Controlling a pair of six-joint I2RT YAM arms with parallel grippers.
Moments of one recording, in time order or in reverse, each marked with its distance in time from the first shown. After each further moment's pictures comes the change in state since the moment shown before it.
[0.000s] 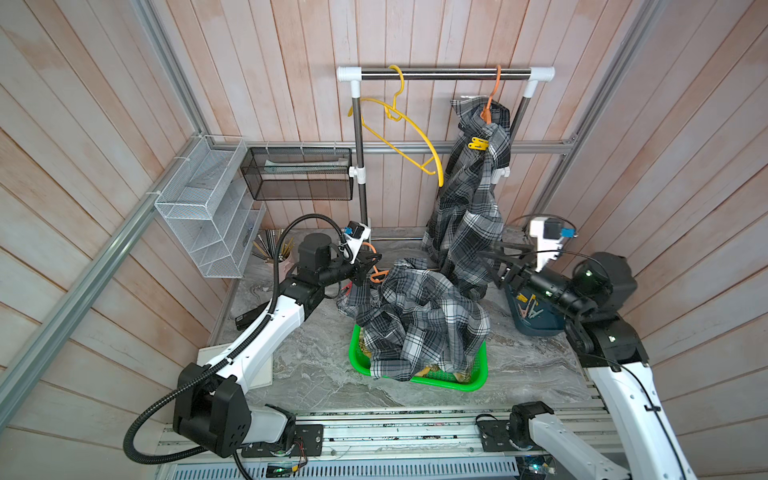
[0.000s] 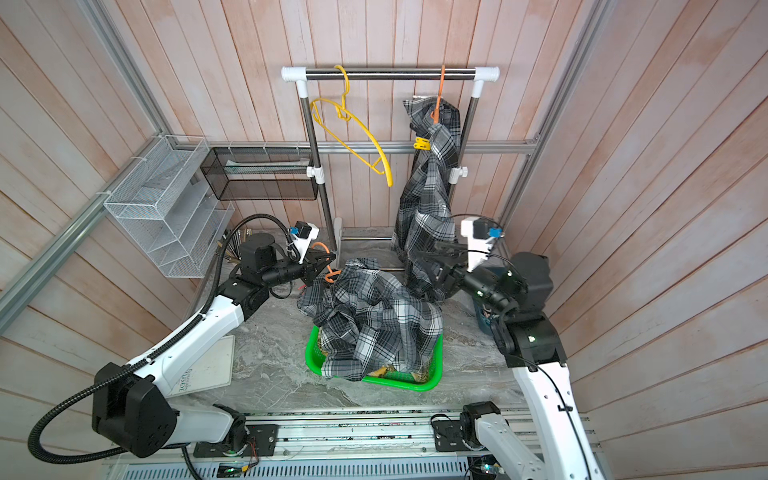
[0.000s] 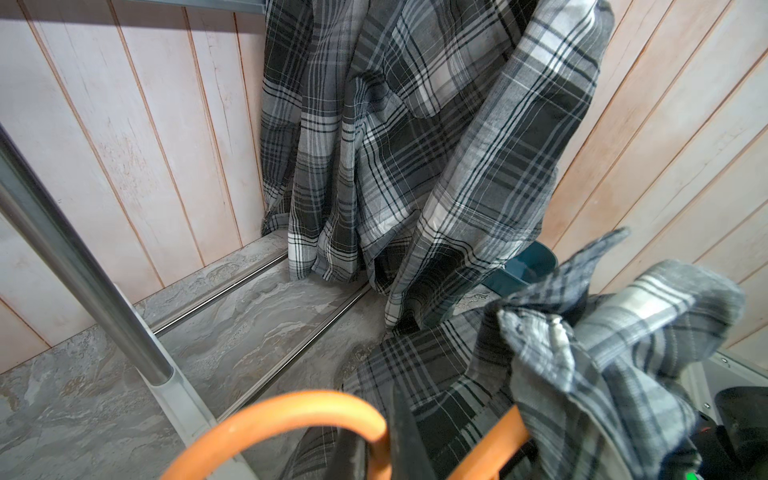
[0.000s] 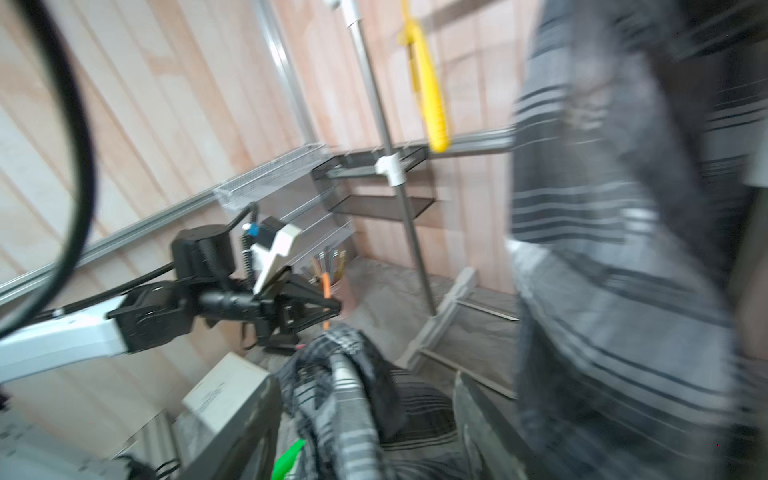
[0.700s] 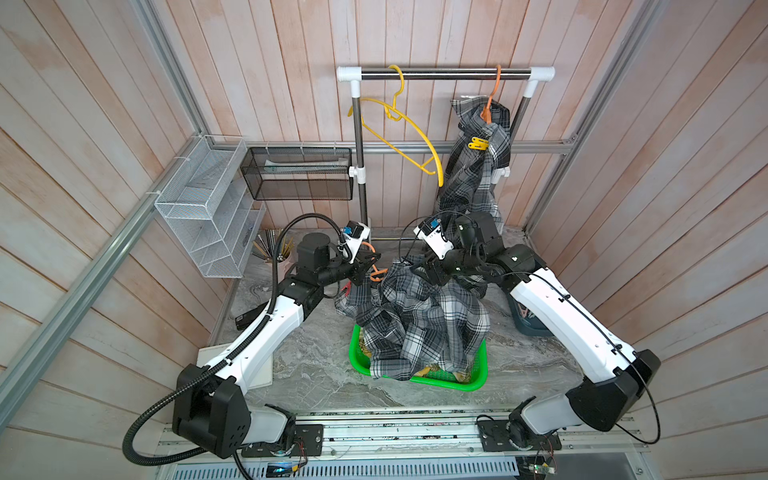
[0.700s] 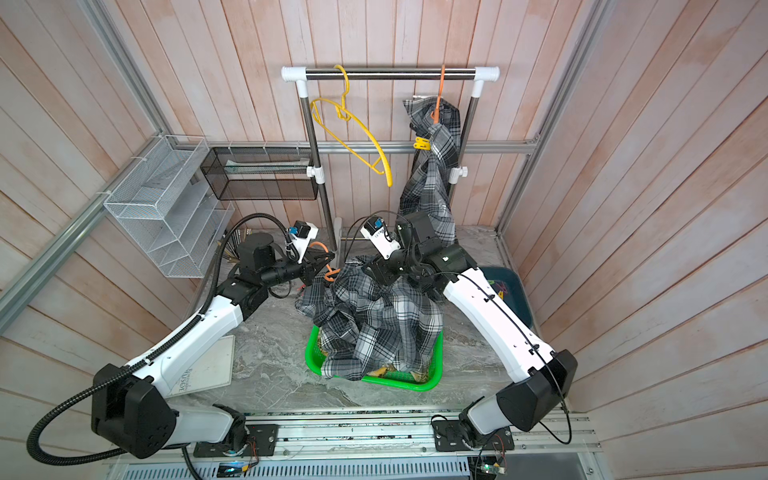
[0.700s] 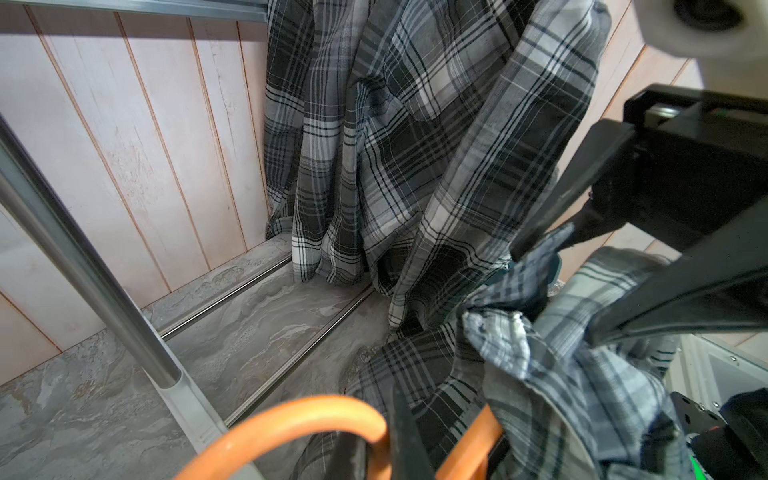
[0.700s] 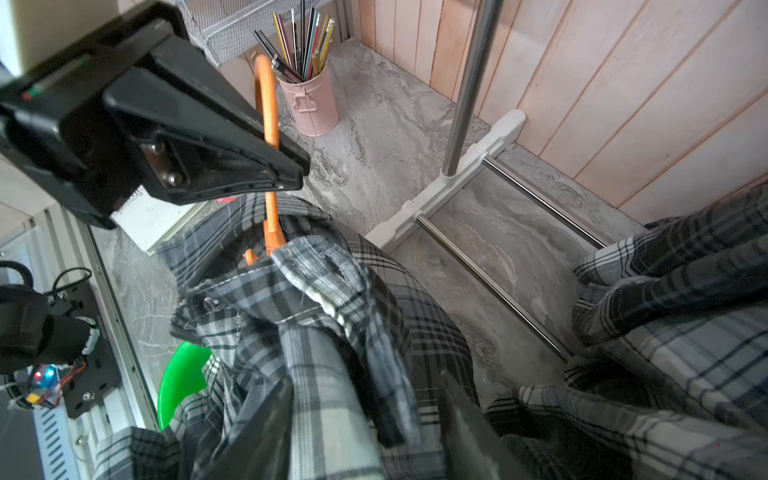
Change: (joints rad) left arm 0.005 -0.006 0.000 0.000 0.000 0.016; right arm 0.304 0.566 0.394 -0.452 0.315 -0.400
